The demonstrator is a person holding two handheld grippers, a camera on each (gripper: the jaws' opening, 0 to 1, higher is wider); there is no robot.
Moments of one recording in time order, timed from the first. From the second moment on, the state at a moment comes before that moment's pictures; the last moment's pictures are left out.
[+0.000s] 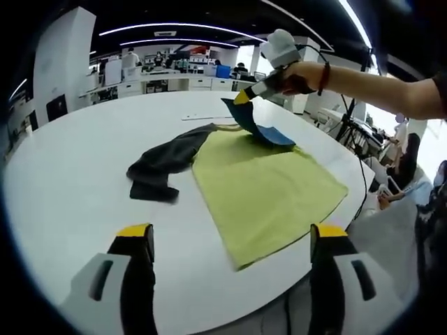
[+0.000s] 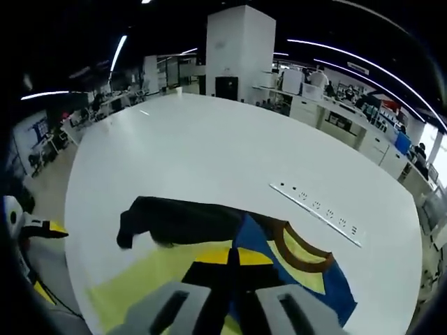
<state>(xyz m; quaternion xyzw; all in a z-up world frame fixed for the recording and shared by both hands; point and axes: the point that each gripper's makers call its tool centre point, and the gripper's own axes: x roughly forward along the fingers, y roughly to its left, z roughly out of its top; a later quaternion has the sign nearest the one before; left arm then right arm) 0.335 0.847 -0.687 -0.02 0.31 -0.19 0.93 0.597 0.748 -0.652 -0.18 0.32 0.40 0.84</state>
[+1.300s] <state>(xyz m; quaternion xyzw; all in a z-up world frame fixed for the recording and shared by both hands) 0.341 0.842 -0.698 -0.01 0.32 -0.21 0.92 0.575 0.789 -0.743 -0.08 0.38 0.40 0.83</state>
